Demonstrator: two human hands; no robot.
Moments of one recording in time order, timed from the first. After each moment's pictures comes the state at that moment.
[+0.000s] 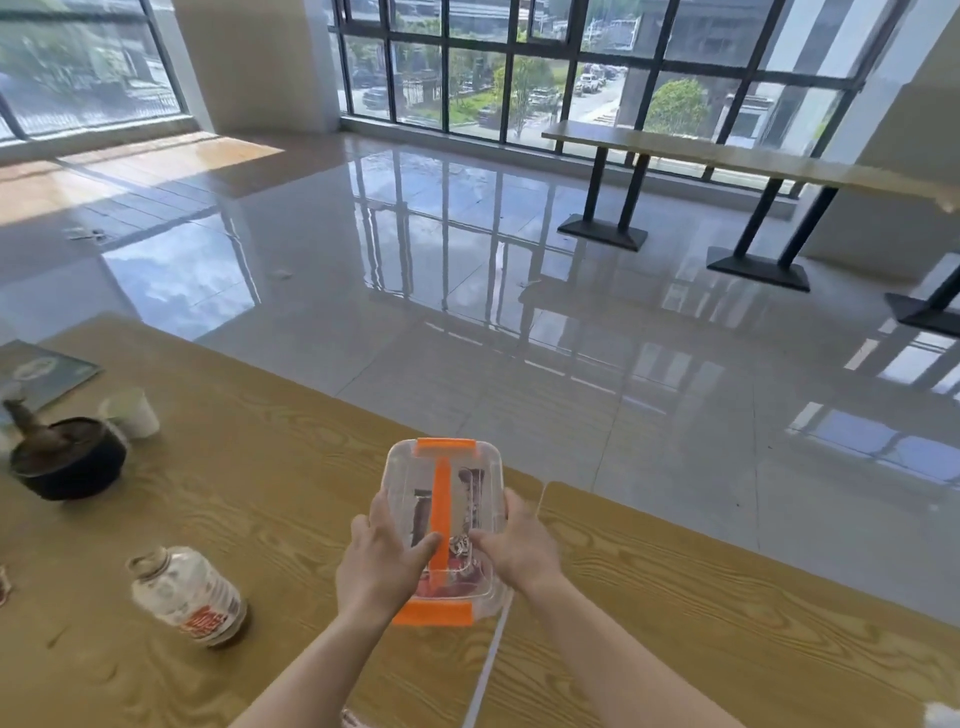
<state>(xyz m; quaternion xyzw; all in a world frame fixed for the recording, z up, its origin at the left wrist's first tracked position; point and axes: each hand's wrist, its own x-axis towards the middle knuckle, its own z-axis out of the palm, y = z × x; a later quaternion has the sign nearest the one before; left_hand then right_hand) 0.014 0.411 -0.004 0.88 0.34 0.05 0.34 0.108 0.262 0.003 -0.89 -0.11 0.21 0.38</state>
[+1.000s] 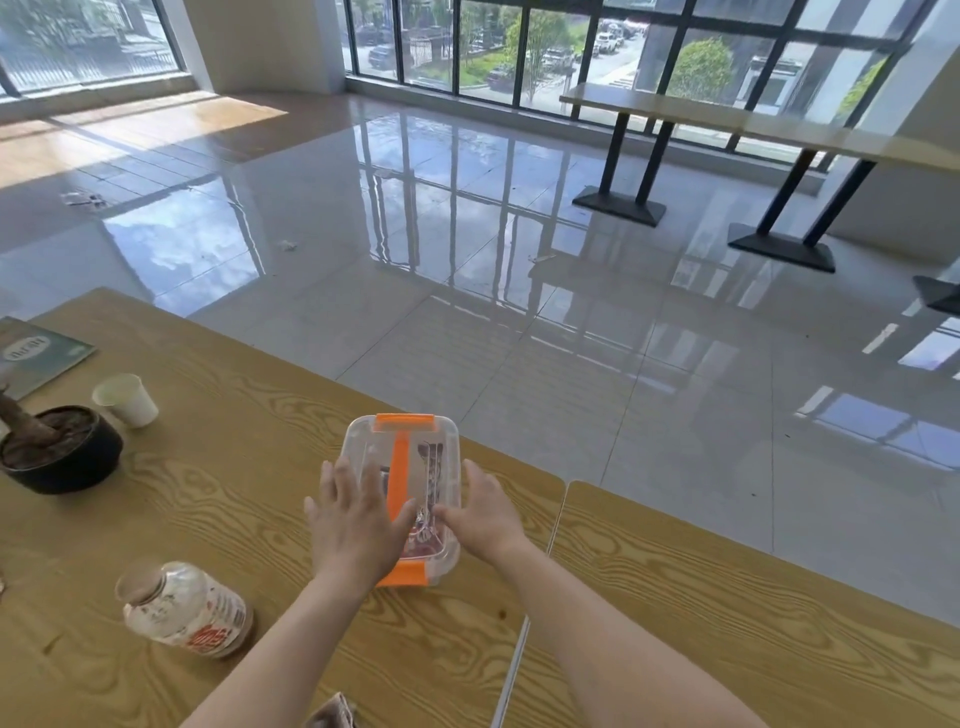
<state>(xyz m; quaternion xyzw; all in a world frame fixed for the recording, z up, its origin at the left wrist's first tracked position) 0.050 0.481 -0.016 0.93 0.32 0.04 0.16 0.142 0.347 -0.005 -0.88 -0.16 0.25 0.36</state>
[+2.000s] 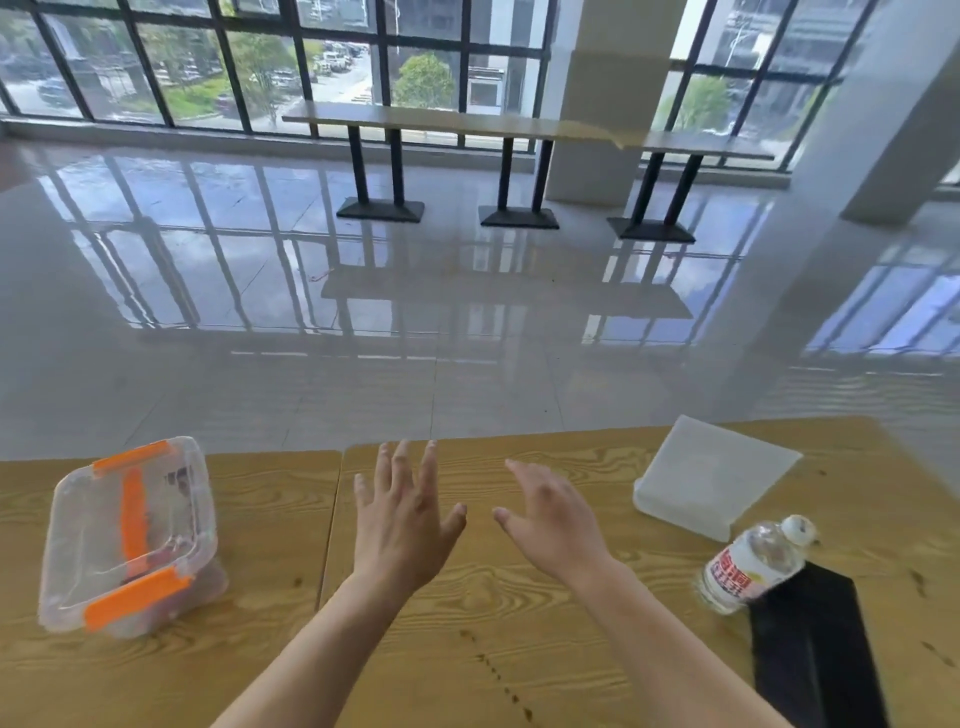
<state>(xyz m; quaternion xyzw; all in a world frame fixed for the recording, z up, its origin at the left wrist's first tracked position) 0.038 0.177 0.039 0.99 -0.06 0.04 0.14 0.027 -0.009 0.062 -0.97 -0.03 0.01 0.23</state>
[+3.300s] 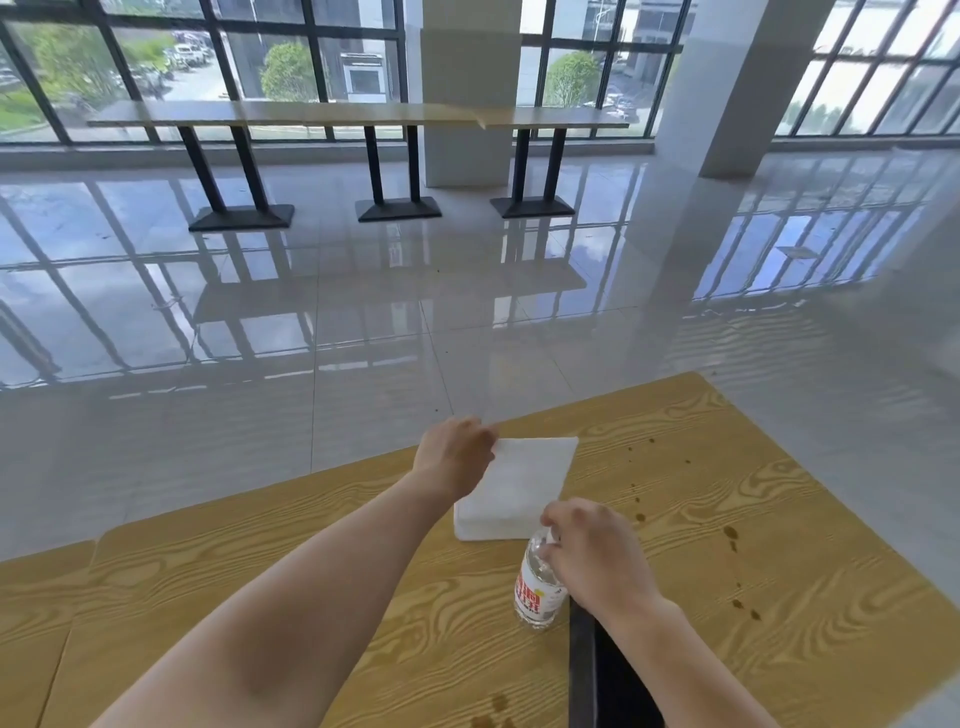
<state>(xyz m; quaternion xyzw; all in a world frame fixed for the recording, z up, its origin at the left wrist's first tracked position) 0.157 -0.182 0.048 0.94 -0.33 0.00 0.06 -0.014 -0.306 0.068 -0.99 0.10 0.01 0.13</state>
